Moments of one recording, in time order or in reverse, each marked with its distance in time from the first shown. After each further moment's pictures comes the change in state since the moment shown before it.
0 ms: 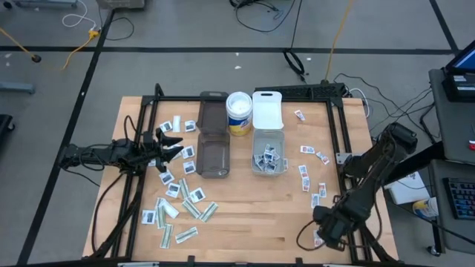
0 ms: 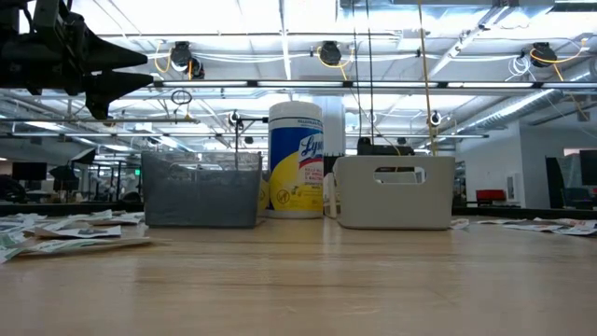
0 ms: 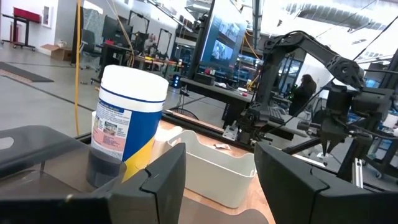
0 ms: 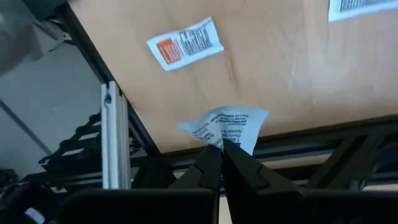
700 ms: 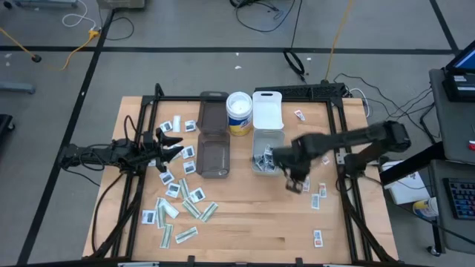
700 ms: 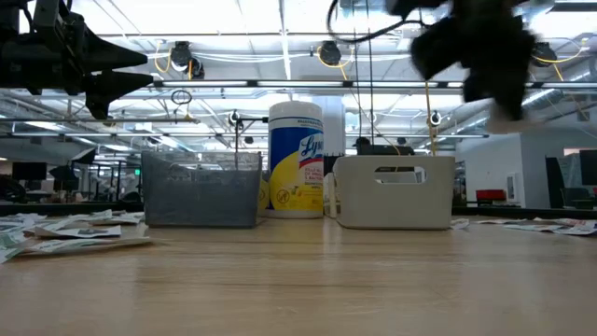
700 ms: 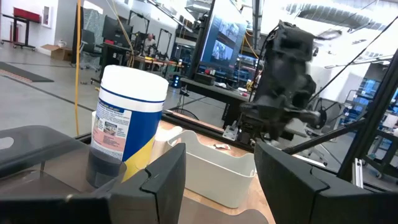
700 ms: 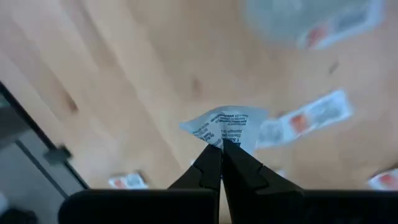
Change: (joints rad) left arm 0.000 0.000 0.000 0.000 0.000 0.000; right arm -0.838 0.059 0.124 -0.163 0.059 -0.772
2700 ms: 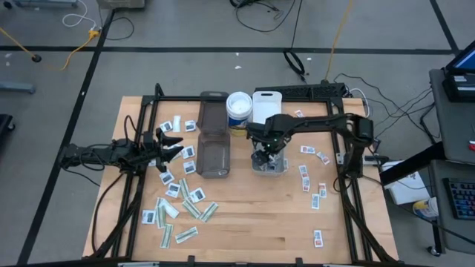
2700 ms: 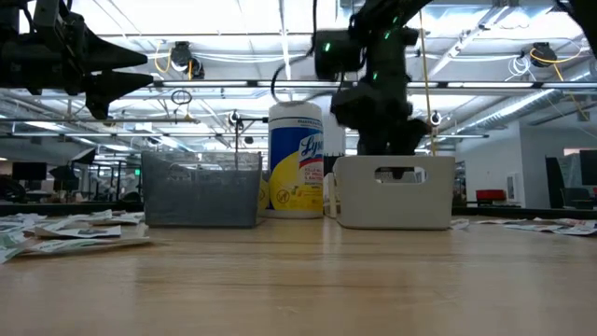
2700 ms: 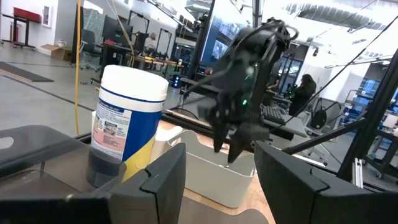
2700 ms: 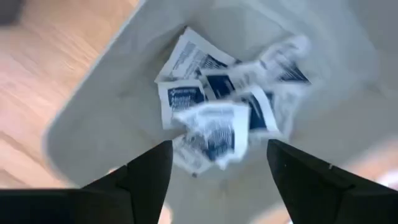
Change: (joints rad) left arm 0.000 0.000 0.000 0.000 0.000 0.000; right arm -0.238 0.321 0.206 0.185 0.151 0.202
